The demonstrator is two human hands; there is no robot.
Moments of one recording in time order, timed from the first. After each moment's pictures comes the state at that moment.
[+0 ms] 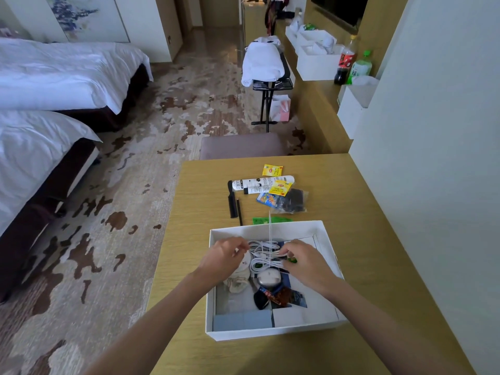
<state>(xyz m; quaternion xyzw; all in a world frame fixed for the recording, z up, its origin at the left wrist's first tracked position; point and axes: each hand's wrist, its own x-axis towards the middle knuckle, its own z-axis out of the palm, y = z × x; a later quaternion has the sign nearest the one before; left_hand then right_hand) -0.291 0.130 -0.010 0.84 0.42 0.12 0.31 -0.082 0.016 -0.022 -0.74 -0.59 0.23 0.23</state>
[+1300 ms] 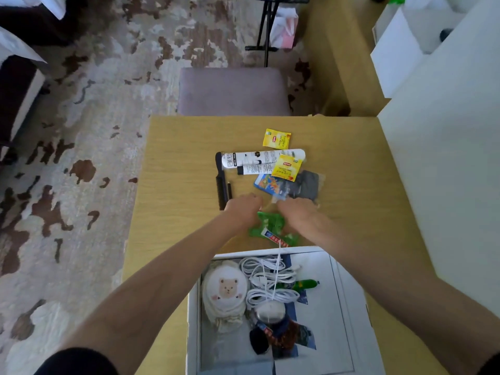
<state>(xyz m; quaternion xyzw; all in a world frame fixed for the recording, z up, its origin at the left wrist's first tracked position) -0.153 0.287 -0.087 0.89 0.36 -0.18 0.22 -0.017 0.215 -0.067 -0.70 -0.63 0.21 -0.26</state>
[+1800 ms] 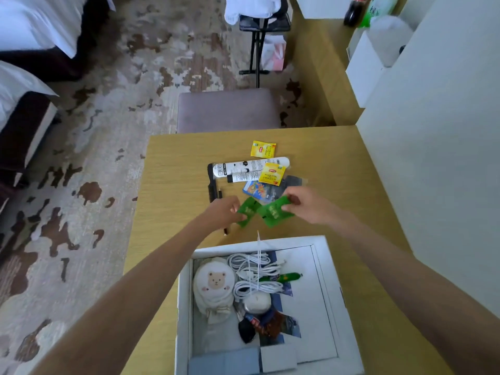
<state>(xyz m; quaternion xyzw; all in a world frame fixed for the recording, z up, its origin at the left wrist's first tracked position) -0.184 0.279 -0.057 0.80 0.45 -0.06 0.41 0.035 0.164 -0.011 -0.73 -0.57 0.34 0.15</state>
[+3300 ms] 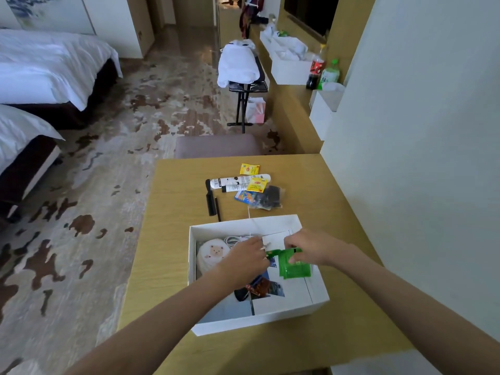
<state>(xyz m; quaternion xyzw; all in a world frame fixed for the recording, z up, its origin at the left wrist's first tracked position) -0.229 0.079 0.010 0.99 0.03 -0.03 -0.14 -0.031 0.001 0.047 -0.69 -0.69 0.22 -0.09</state>
